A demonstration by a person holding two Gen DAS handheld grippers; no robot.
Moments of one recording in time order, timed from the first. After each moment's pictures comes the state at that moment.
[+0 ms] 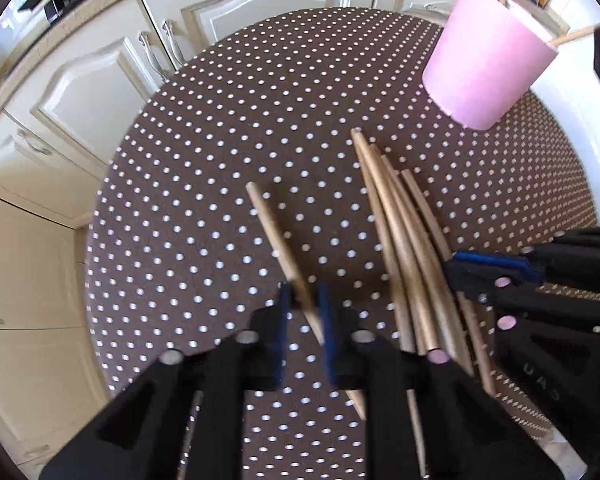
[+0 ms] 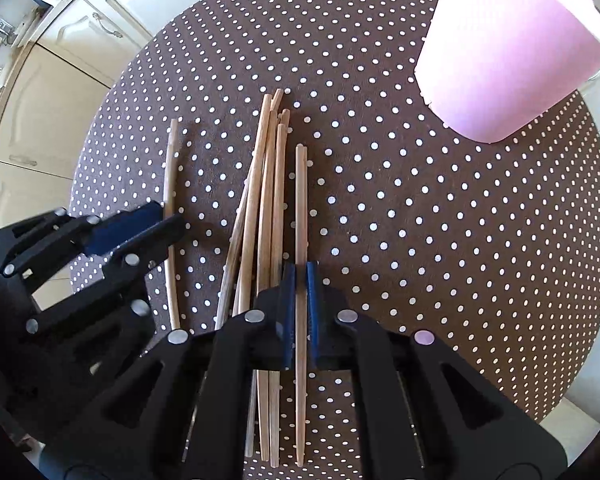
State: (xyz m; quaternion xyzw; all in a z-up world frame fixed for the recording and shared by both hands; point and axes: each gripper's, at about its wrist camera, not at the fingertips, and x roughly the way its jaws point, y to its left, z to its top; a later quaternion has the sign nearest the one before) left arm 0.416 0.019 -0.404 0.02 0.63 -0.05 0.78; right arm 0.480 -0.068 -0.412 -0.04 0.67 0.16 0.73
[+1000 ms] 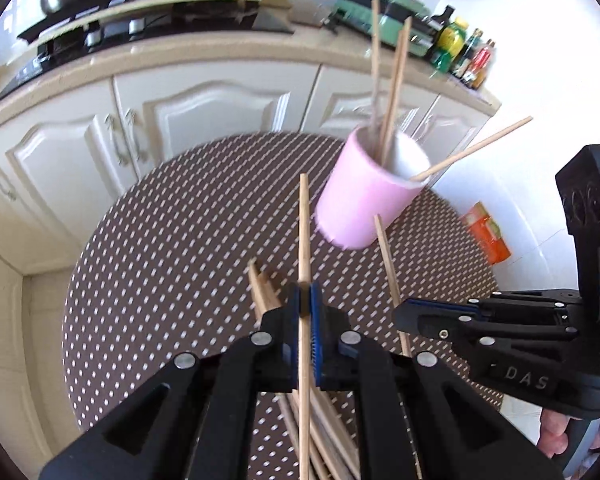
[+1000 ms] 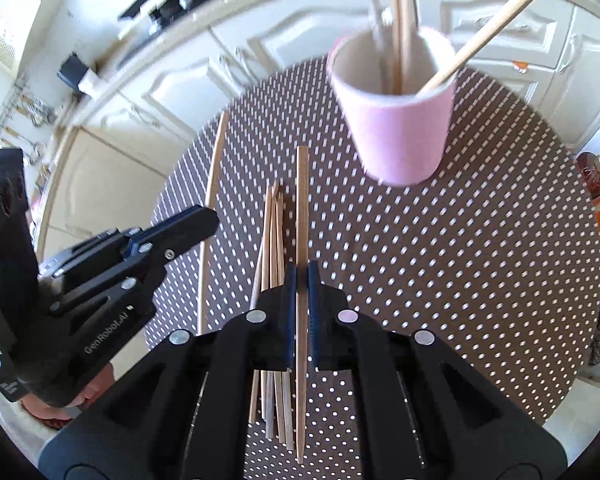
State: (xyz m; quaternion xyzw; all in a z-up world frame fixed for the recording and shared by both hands) left arm 0.403 -0.004 -0.305 -0.06 0.48 -0.14 0.86; right arm 0.450 -0.200 -0.323 0.09 0.56 0.19 0.80
